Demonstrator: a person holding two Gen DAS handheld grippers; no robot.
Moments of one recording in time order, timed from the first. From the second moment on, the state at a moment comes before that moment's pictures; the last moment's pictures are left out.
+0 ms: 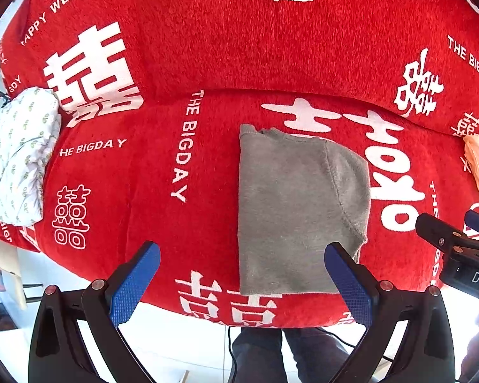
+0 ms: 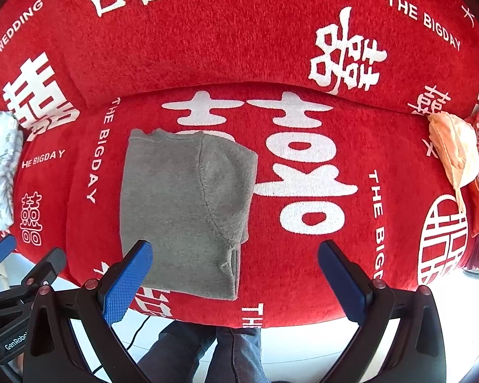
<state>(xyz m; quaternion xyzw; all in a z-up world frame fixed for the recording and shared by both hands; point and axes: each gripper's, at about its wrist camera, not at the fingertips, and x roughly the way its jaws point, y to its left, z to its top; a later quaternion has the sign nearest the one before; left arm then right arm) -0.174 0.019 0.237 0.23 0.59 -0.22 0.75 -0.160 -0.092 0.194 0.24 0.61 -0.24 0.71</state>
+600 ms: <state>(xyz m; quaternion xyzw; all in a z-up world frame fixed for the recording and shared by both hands) -0.171 0.015 0.245 0.19 0.59 -0.21 0.75 -0.159 -0.094 0.194 0.24 0.61 -0.24 0.71</state>
